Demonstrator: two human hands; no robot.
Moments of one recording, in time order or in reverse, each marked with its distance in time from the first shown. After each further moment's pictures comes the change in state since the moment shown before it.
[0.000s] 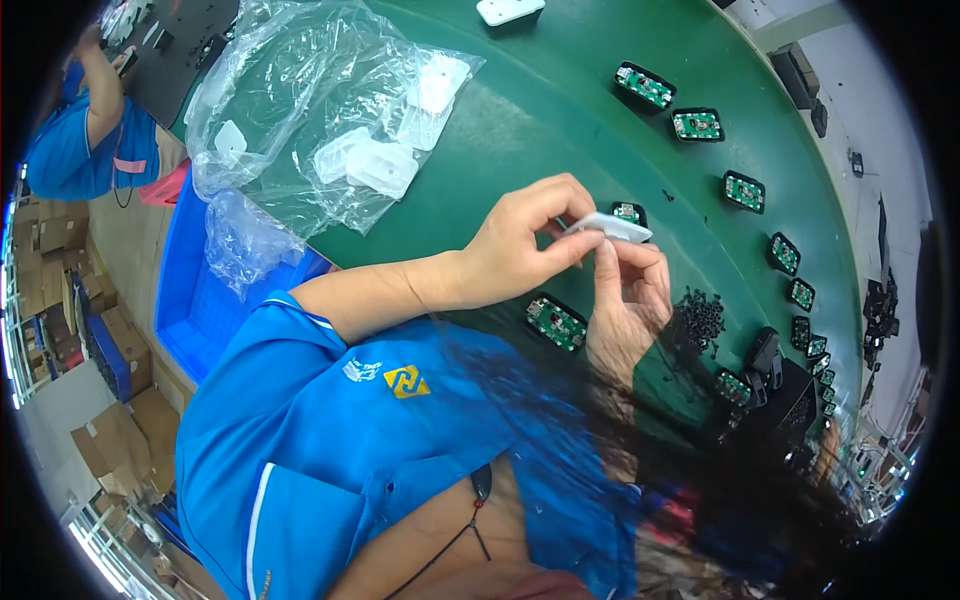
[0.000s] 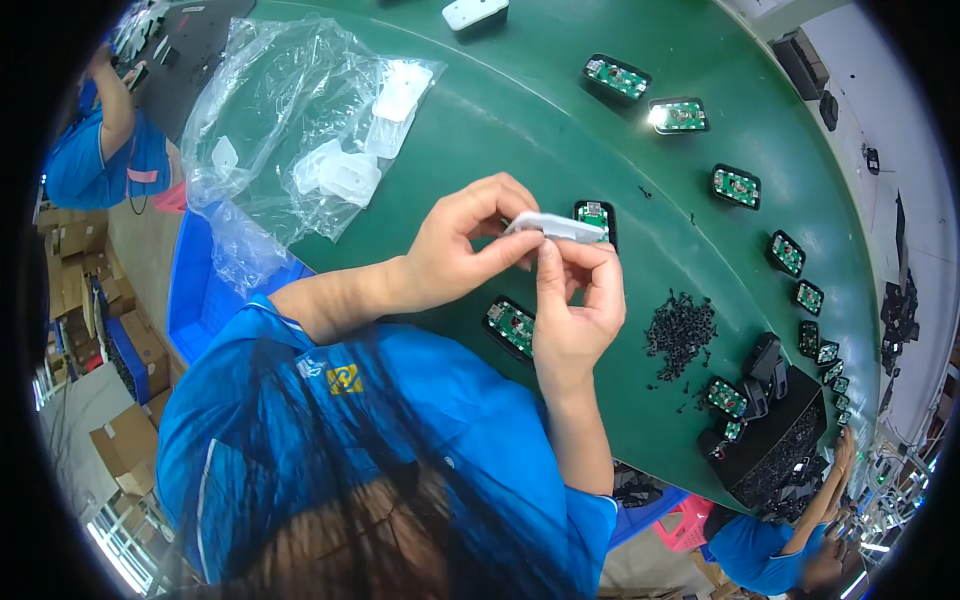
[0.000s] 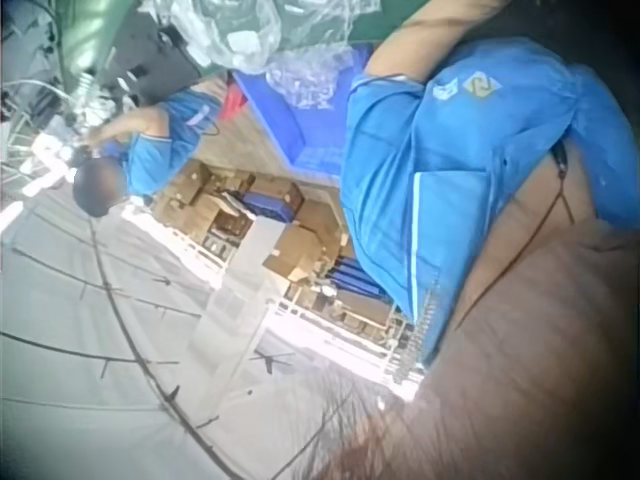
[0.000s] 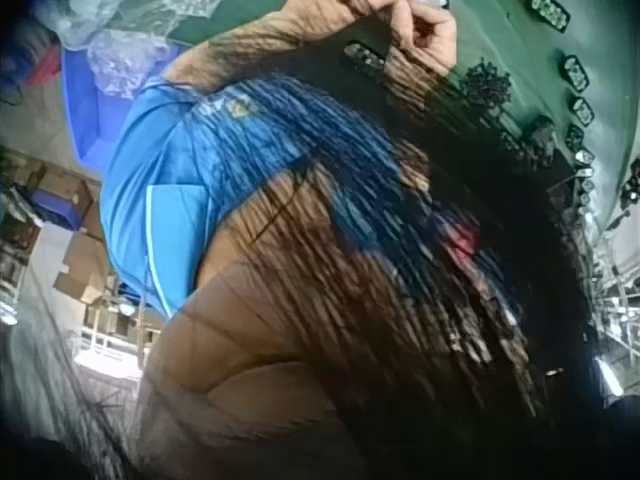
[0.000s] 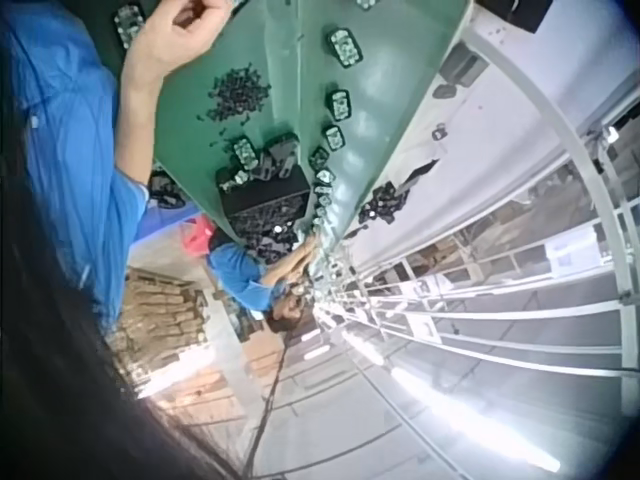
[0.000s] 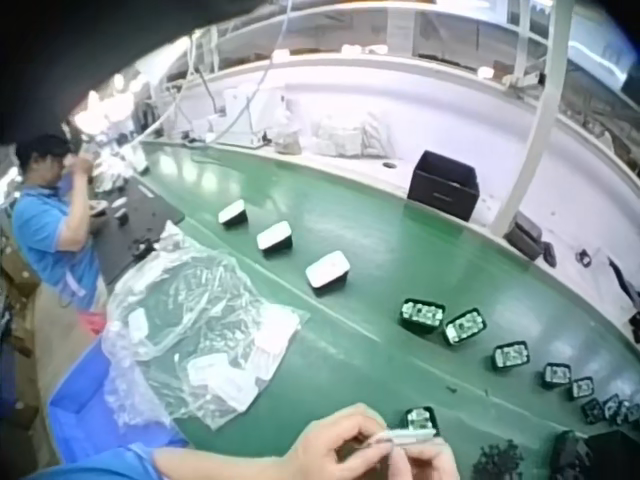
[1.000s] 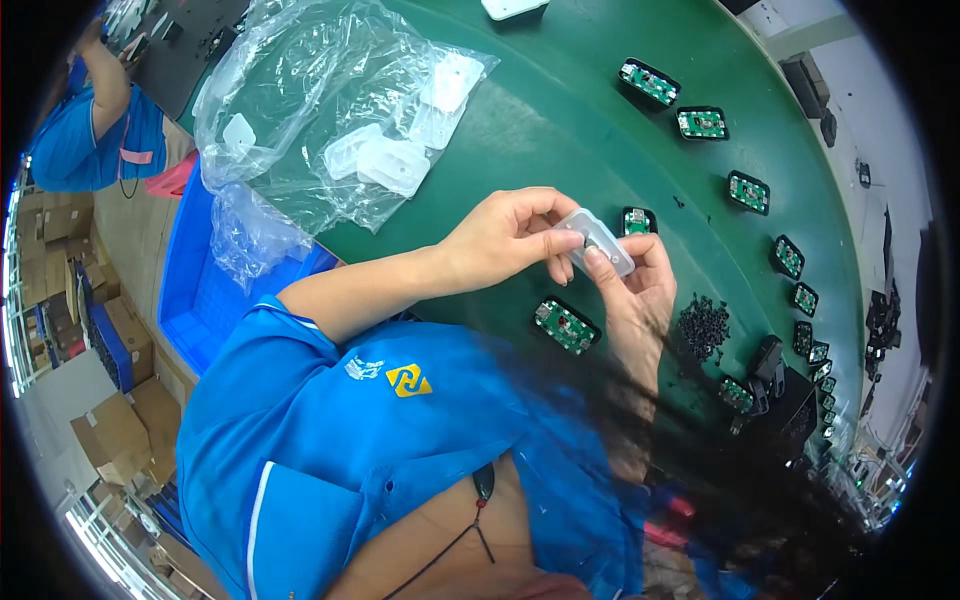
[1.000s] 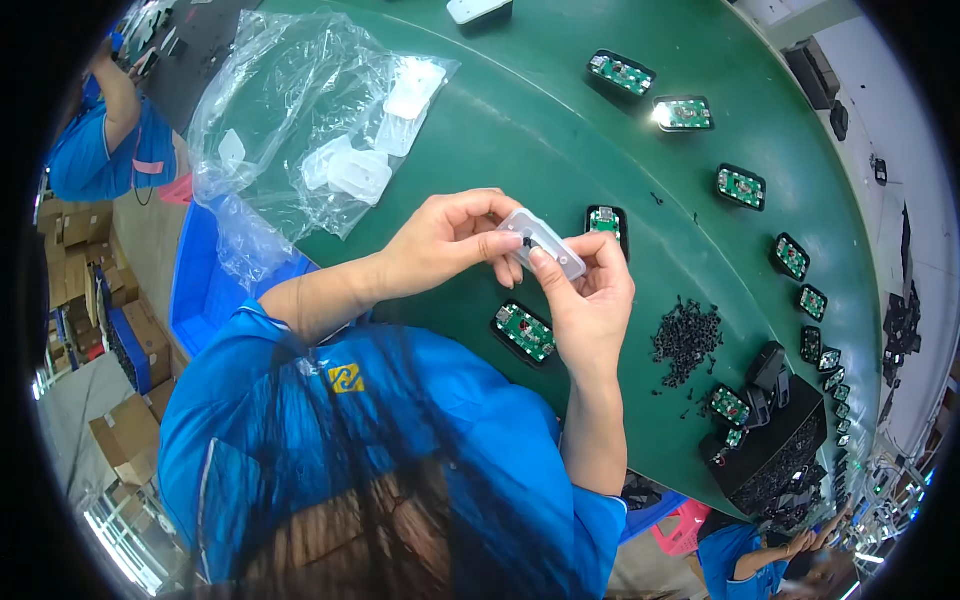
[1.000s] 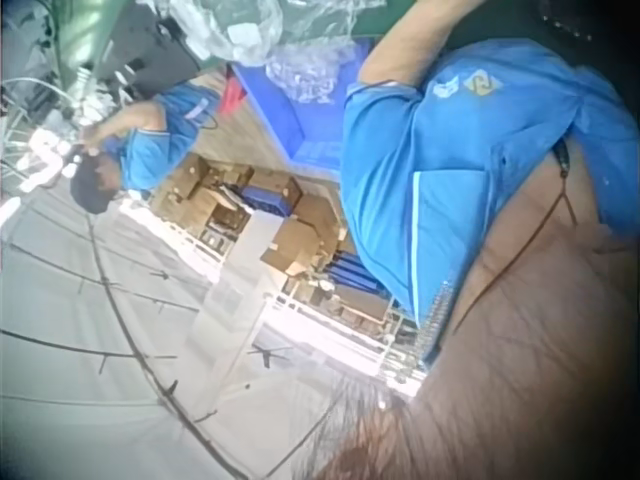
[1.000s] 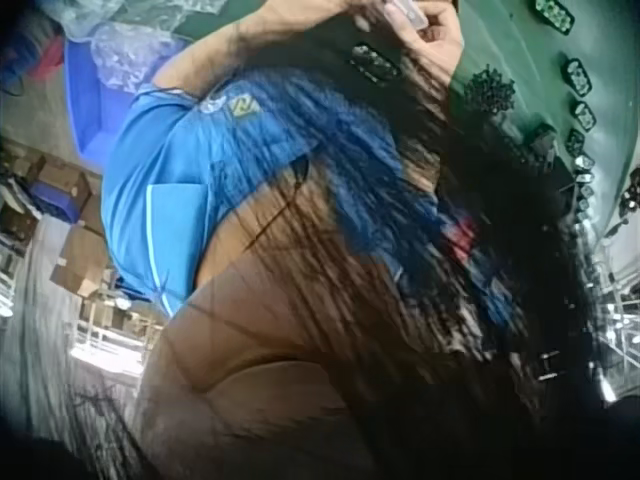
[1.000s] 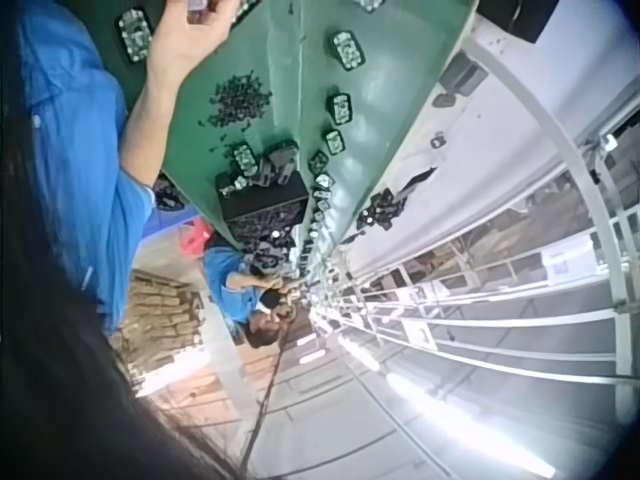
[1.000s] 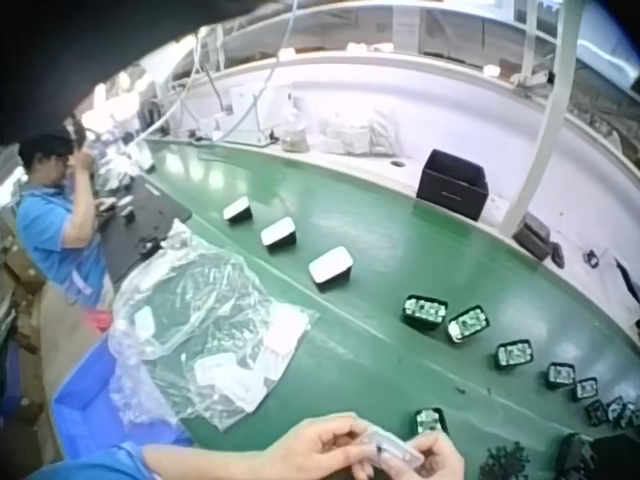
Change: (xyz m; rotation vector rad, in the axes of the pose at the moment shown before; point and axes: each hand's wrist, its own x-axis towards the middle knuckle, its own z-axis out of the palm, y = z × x) left_hand -0.008 0.009 -0.020 -0.270 -0.103 -0.422; right_hand 0.014 0.005 -0.010 0.334 -0.215 0.304
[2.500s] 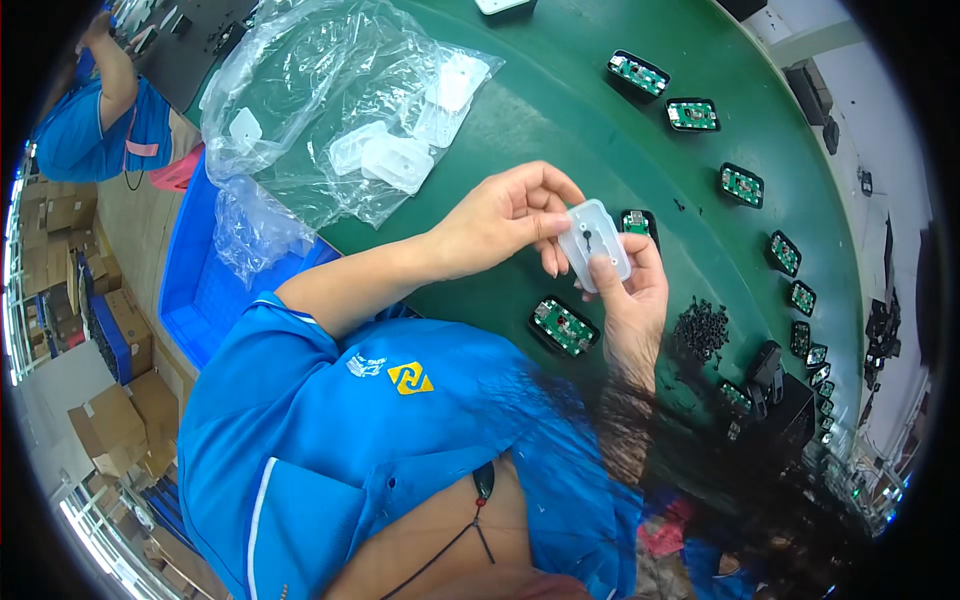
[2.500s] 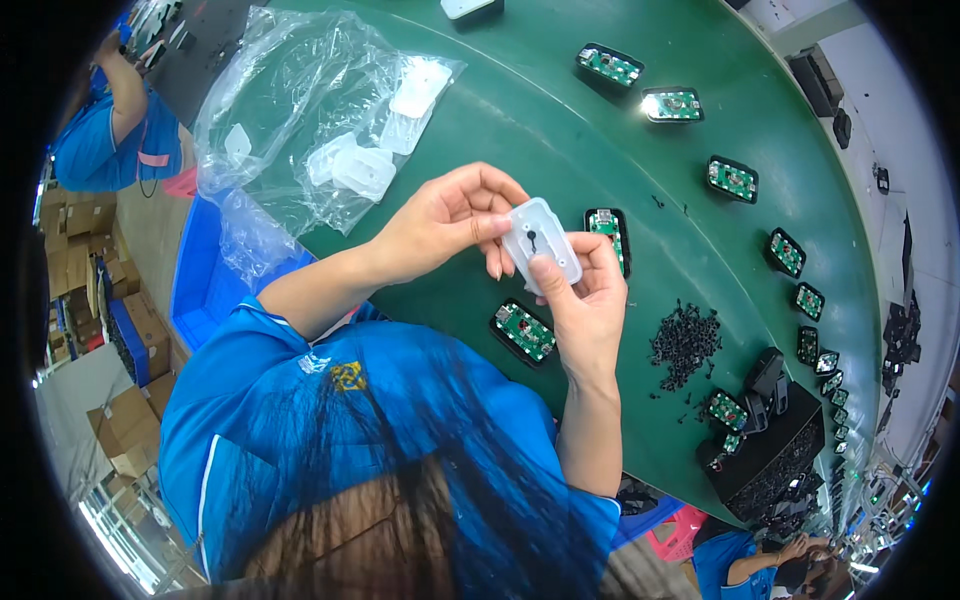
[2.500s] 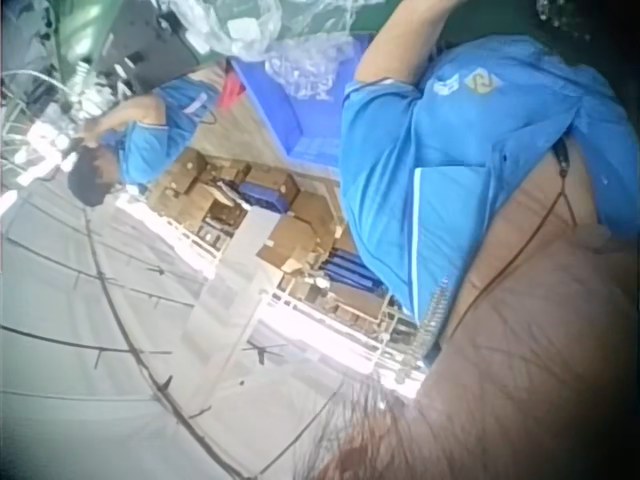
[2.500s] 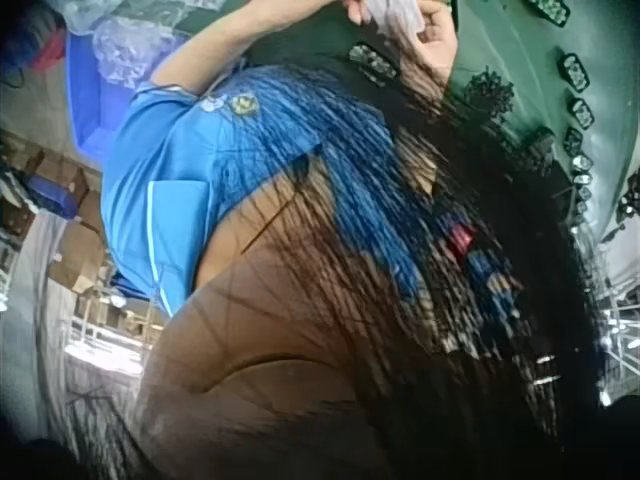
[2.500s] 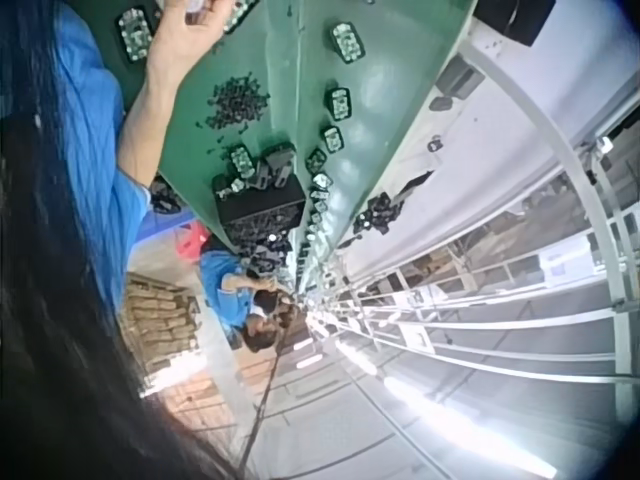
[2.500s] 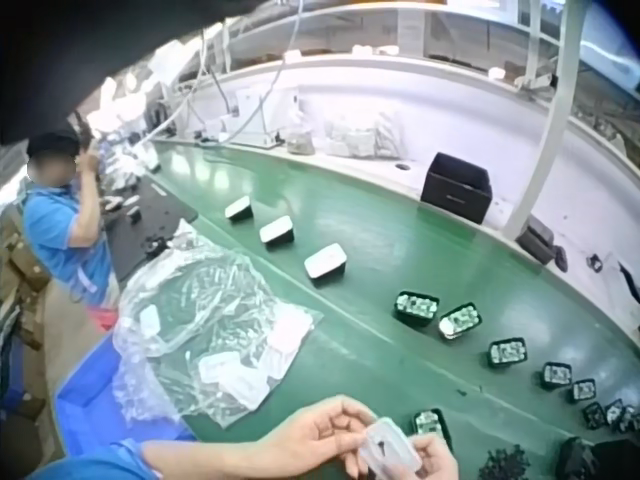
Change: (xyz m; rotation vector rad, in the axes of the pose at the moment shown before) left_hand -0.002 0.008 -0.003 -0.062 0.014 0.046; right_hand -0.006 -0.009 -0.004 0.125 -0.101 0.130
